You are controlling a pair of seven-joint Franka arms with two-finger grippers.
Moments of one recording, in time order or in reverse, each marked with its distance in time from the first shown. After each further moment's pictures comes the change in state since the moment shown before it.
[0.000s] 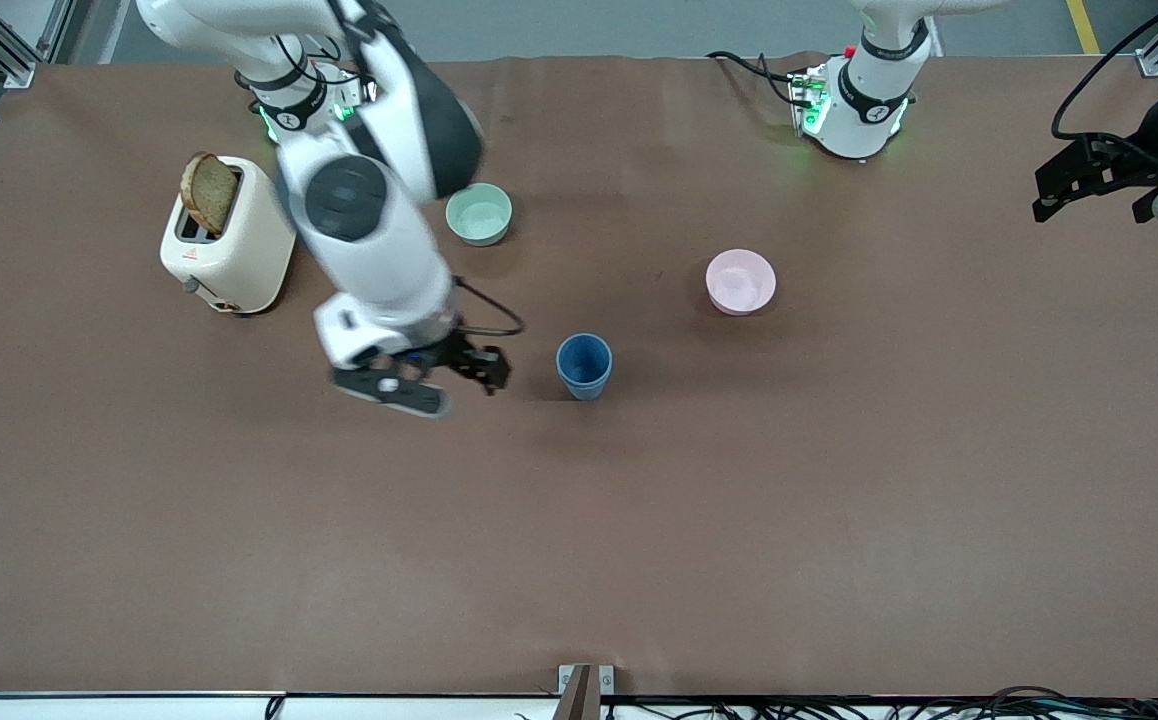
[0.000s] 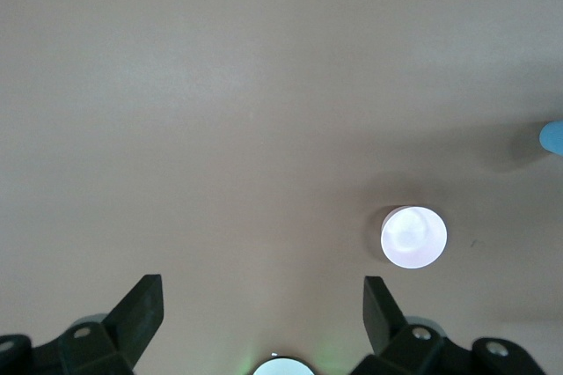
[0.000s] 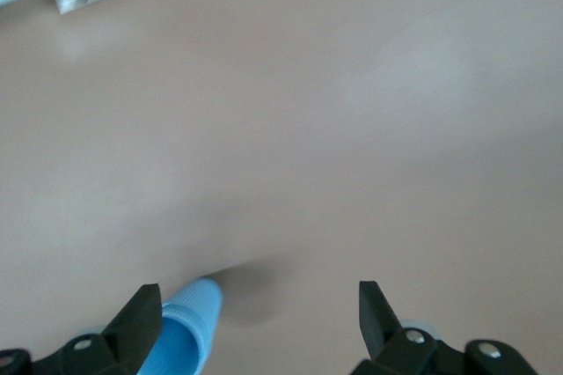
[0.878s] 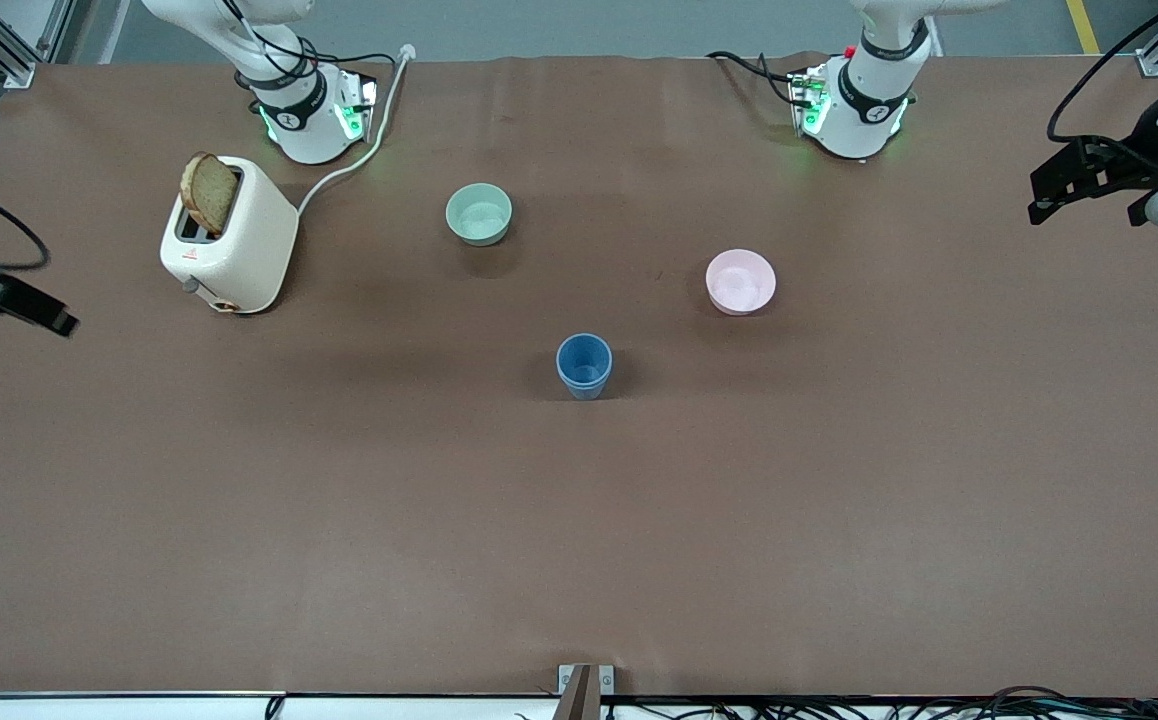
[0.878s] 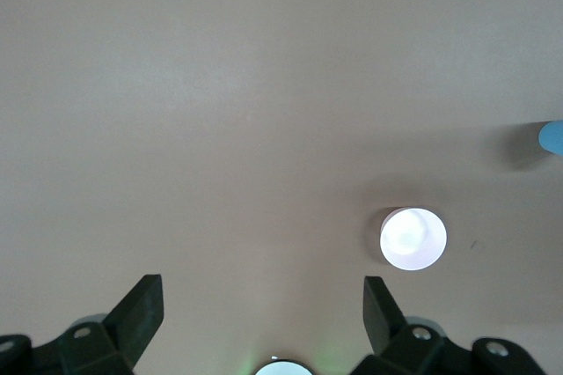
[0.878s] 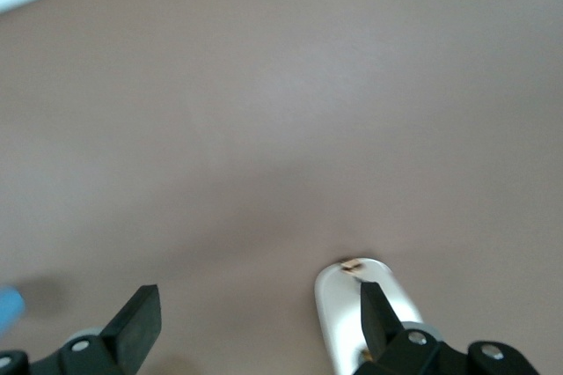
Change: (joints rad) left arm 0.000 -0.004 -0.010 -0.018 0.000 0.016 0.002; right arm -0.658 -0.282 0.135 -0.014 -0.059 -0.382 -0.623
